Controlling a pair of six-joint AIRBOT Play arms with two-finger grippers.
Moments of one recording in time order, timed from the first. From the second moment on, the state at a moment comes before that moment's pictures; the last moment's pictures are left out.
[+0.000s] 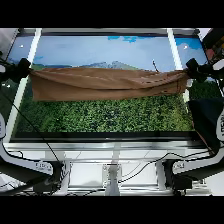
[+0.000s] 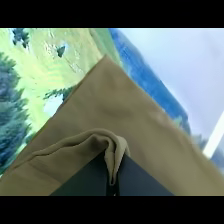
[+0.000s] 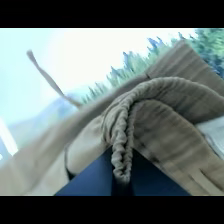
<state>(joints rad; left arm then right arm) 0.37 -1.71 1.53 1.19 -0.65 -1.79 -0.33 -1.66 1.52 -1.26 0.79 1.89</state>
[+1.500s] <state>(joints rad) 0.50 -1.70 1.55 1.30 -0.73 -1.71 -0.30 -1.74 1.54 -1.26 0.44 1.75</state>
